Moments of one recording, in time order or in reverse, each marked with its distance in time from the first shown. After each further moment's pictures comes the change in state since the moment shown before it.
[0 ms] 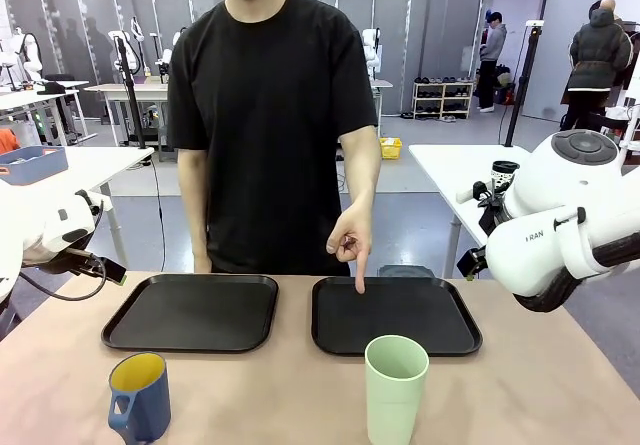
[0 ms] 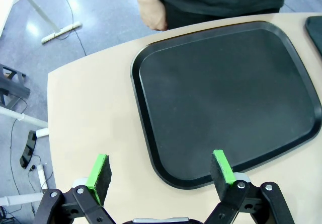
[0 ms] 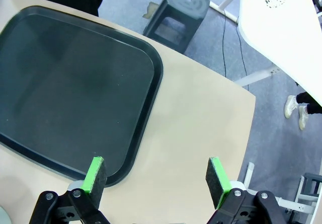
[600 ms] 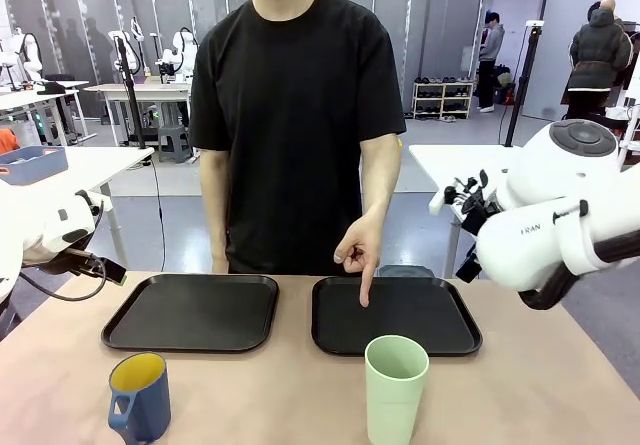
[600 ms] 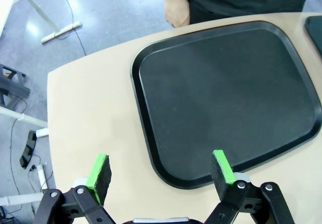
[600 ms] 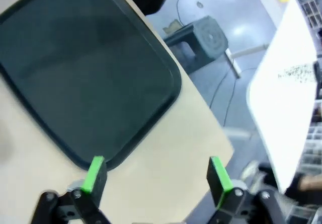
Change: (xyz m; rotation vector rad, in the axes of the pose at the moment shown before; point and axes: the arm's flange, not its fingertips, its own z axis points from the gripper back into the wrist) left arm 0.000 0.000 0.000 0.000 0.001 0.000; right arm 0.011 0.026 0.023 0.043 -0.072 0.555
